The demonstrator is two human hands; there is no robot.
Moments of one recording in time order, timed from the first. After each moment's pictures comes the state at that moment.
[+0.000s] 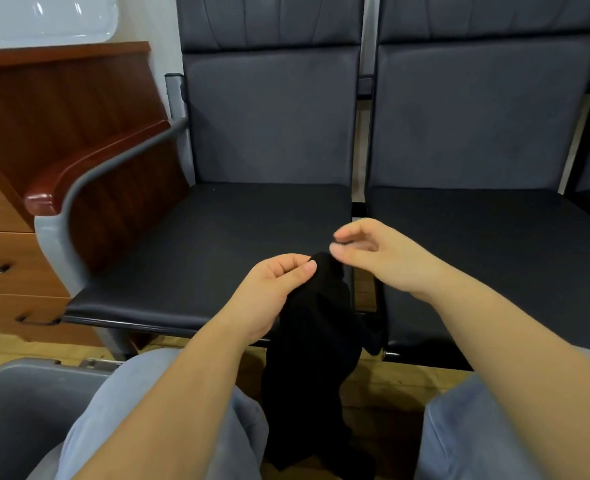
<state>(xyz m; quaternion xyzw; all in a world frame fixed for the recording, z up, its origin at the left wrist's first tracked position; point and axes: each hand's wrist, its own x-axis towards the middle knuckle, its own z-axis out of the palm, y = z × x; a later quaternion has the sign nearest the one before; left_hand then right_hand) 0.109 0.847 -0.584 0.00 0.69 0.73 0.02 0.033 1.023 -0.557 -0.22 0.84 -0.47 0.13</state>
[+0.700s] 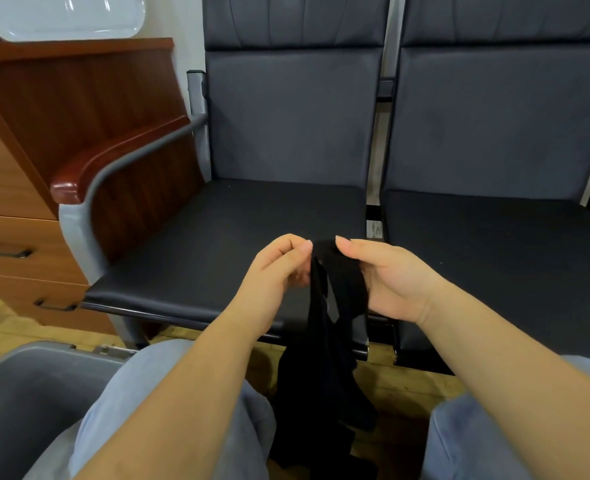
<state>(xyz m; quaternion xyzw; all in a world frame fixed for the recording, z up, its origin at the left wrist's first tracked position) 0.109 0.835 -0.587 0.05 0.68 0.73 -0.10 0.050 0.999 -0.563 -0.17 0.58 -0.72 0.35</state>
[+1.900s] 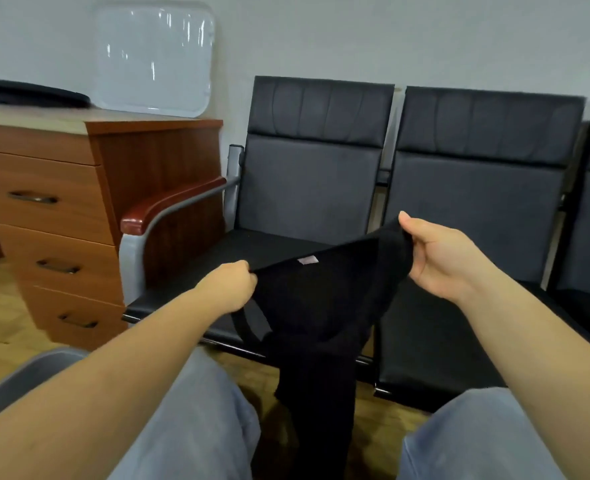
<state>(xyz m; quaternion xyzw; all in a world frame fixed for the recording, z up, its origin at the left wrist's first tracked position) 0.149 0.775 -0.518 -0.21 0.96 0.20 -0.05 0.095 1.042 -0.441 -0.16 0.56 -0.79 0.19</state>
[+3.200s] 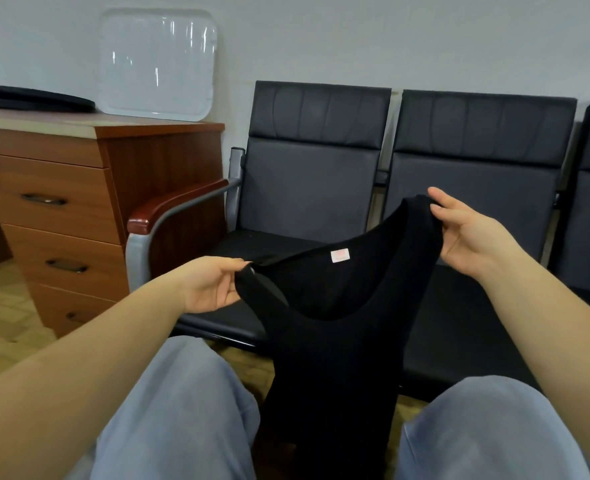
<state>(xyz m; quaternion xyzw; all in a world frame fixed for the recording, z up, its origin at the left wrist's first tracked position) 0.188 0.758 -0.502 -0.15 0.58 0.80 0.04 0.075 1.078 -0.427 -0.15 0.53 -0.83 0.11</state>
